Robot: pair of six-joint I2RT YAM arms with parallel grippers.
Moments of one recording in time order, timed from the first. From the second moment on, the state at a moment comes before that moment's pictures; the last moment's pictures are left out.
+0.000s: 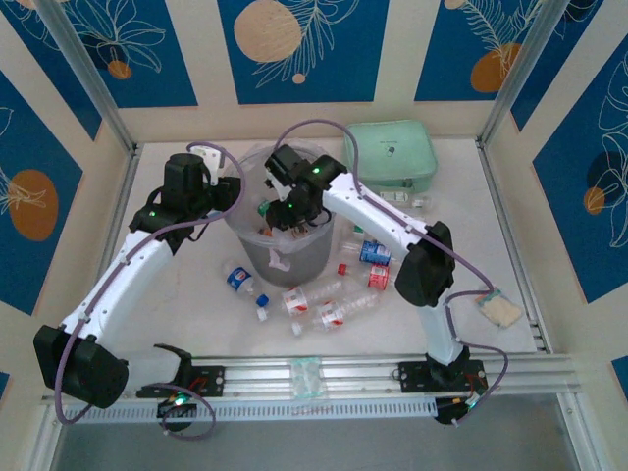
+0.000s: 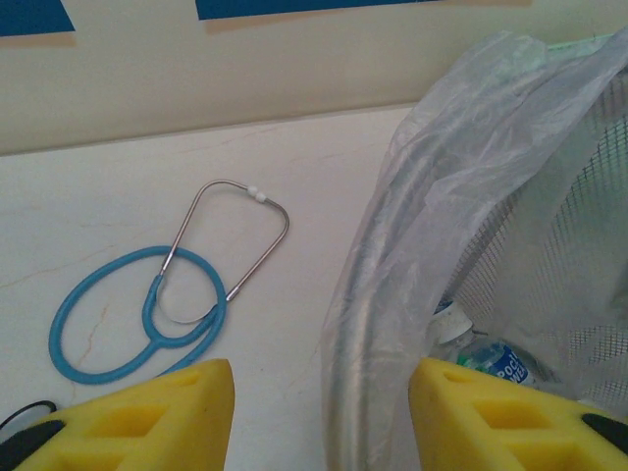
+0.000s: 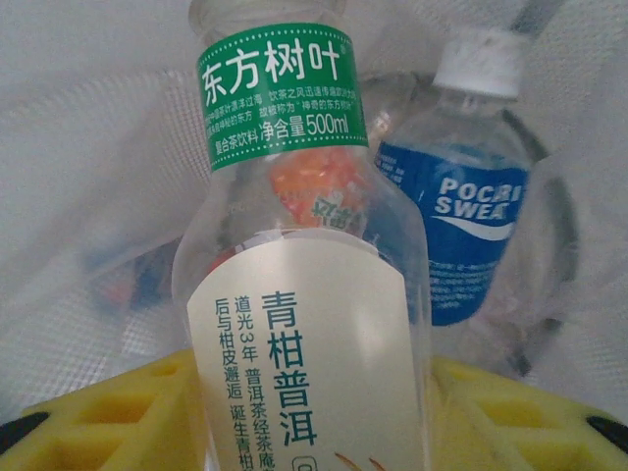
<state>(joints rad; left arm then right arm) -0.32 1.24 1.18 -0.47 -0.05 -0.10 0.81 2.07 2.05 -1.15 -0.07 0.29</state>
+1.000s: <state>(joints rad) -0.32 1.24 1.17 -0.46 -0.06 -0.10 0.79 1.67 1.95 -1.02 -0.11 0.31</state>
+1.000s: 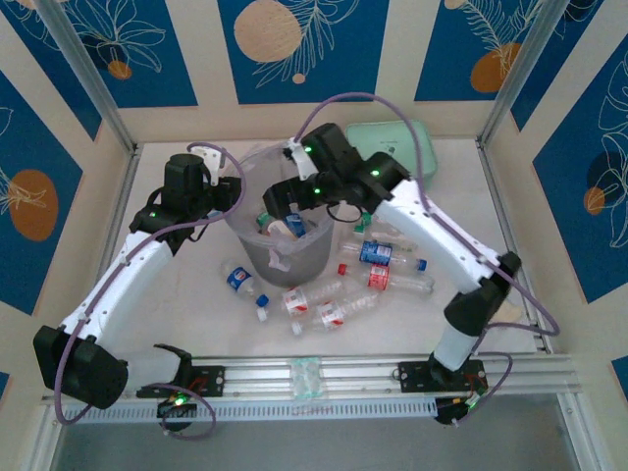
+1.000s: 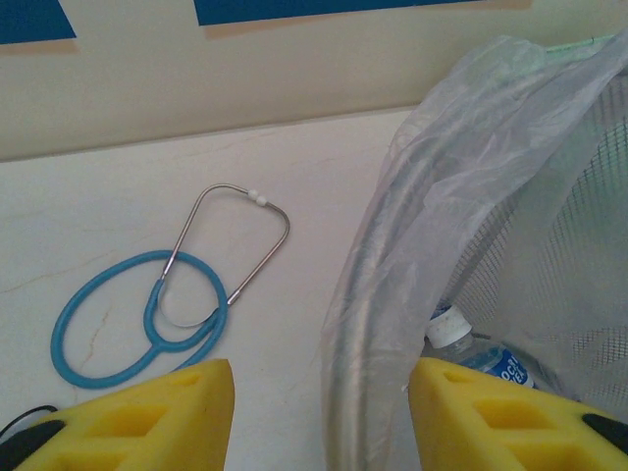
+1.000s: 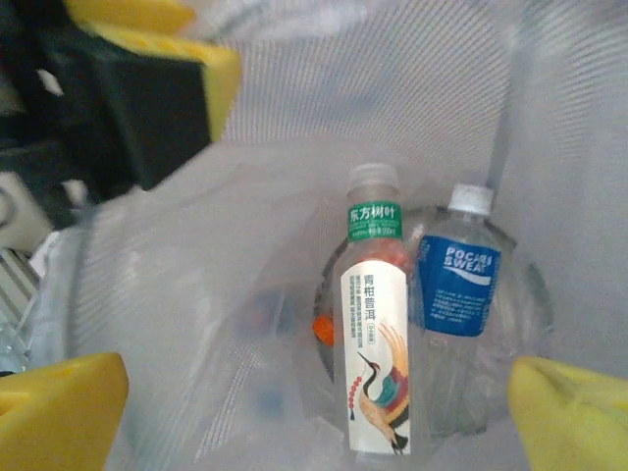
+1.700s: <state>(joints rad) -0.33 1.24 1.17 -0.46 -0.08 -0.10 0.26 1.14 1.19 -1.09 0.05 0.90</state>
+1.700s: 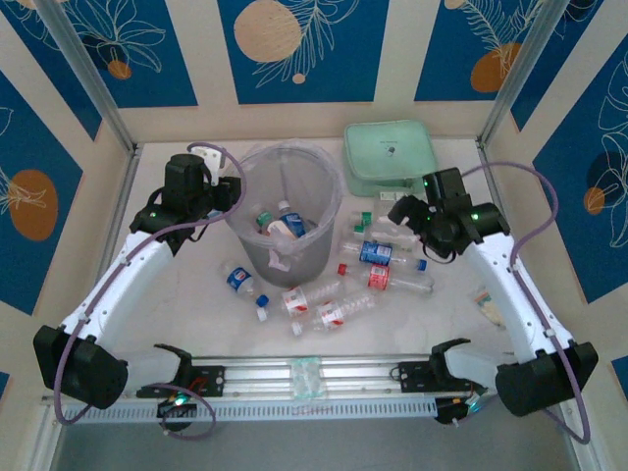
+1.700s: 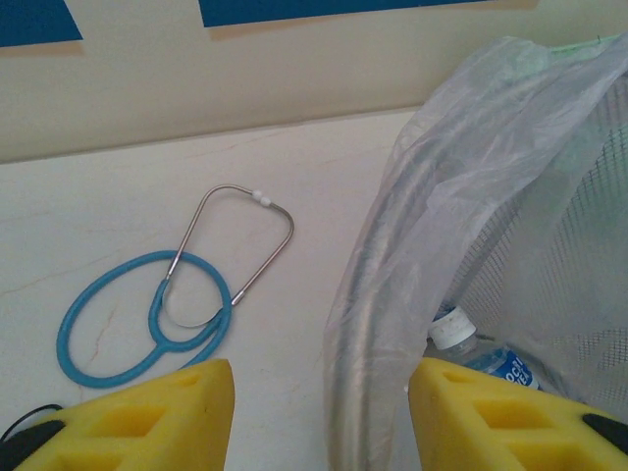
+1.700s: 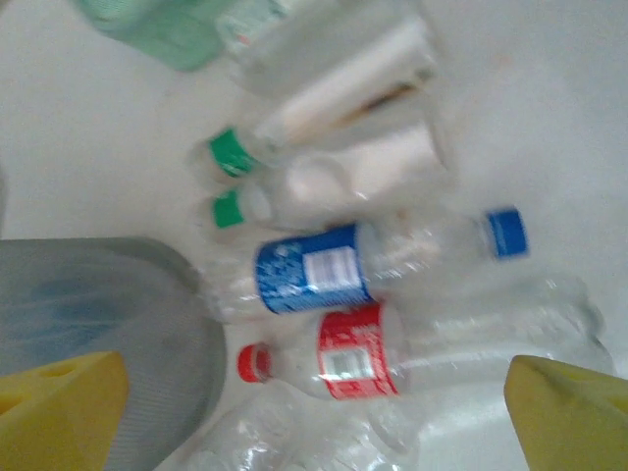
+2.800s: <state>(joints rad) -0.33 1.24 1.17 -0.43 -0.09 -0.09 0.15 1.26 0.69 -0.71 -0.16 1.49</state>
